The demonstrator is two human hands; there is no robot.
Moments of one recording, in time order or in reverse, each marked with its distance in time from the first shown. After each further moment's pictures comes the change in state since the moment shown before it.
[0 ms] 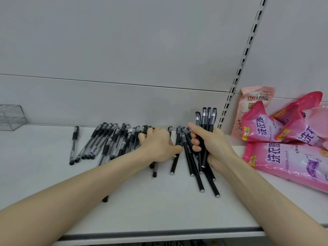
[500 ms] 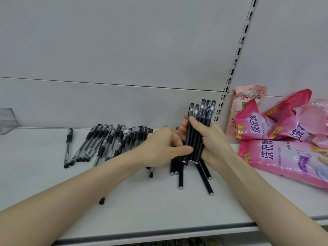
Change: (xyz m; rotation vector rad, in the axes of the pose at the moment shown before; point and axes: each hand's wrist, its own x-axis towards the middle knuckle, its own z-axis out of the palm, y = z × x) left_hand -0.021 0.004 -0.015 -0.372 -0.099 0.336; right_hand -0.007 -0.008 0.005 0.263 -0.110 -0.052
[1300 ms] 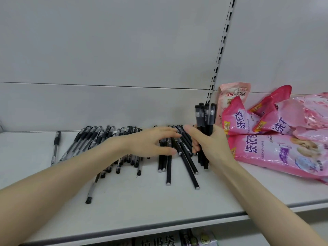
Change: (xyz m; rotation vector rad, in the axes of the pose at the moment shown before) left_hand 0.028 -0.018 -0.007 0.365 -0.312 0.194; right_hand -0.016 -0.002 -0.042 -0.573 0.090 -0.293
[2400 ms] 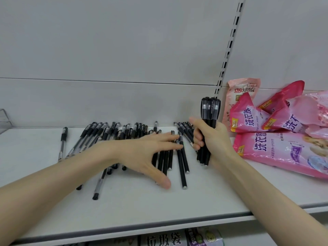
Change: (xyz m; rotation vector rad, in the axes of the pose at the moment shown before) left_hand -0.031 -0.008 0.005 0.041 -0.153 0.039; right_hand 0.005 -0.009 0.018 0.216 0.016 0.218
